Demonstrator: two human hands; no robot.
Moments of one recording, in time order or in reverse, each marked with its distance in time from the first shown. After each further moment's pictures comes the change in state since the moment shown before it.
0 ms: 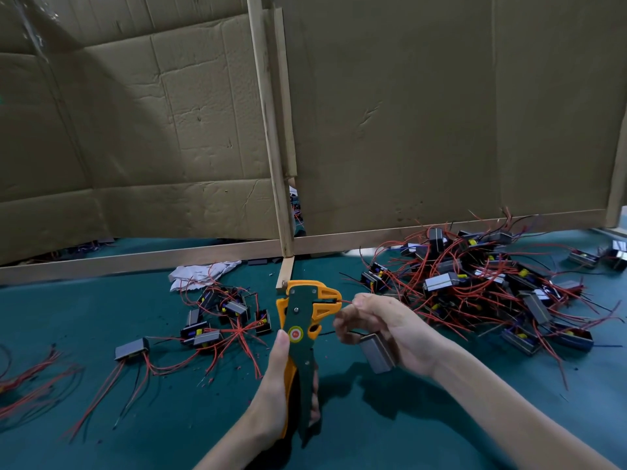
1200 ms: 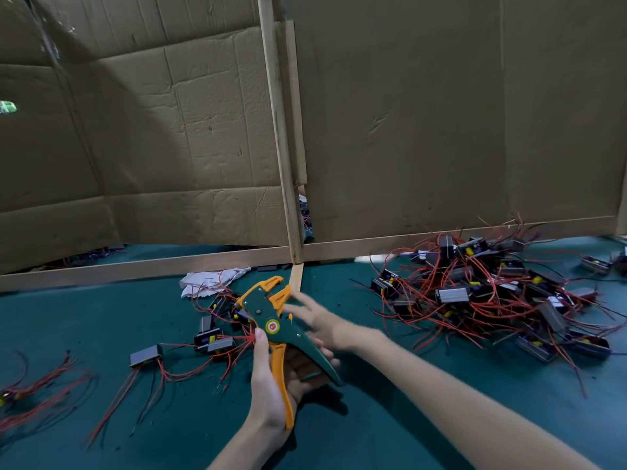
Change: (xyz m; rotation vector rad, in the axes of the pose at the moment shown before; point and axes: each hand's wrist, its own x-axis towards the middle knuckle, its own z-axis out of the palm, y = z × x) left_hand 0.023 -0.001 -0.018 -0.301 0.143 0.263; right_hand 0.096 0.034 0.041 -1.253 -0.216 0.042
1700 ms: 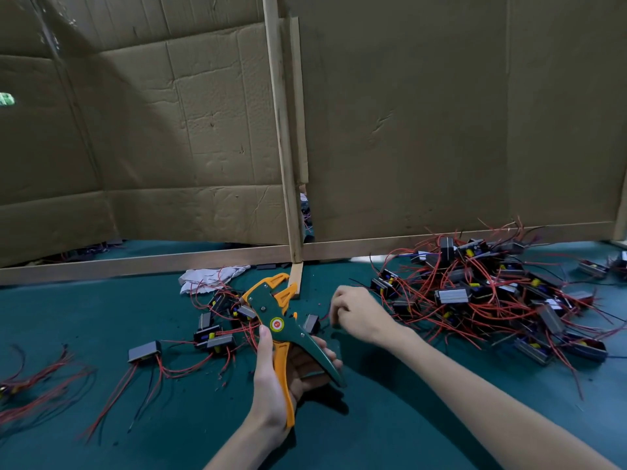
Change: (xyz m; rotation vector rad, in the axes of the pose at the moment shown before) left_hand -0.006 0.004 0.004 0.023 -0.028 -0.019; right_hand -0.021 0.032 -0.022 -0.064 0.393 0.082
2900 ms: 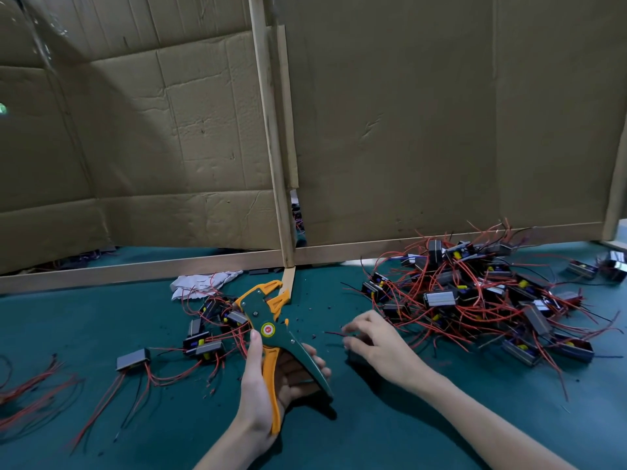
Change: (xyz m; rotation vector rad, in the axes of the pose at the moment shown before) left_hand 0.001 -0.001 -0.002 0.076 0.013 -0.016; right_hand -0.063 0.024 0.001 0.292 0.030 0.103
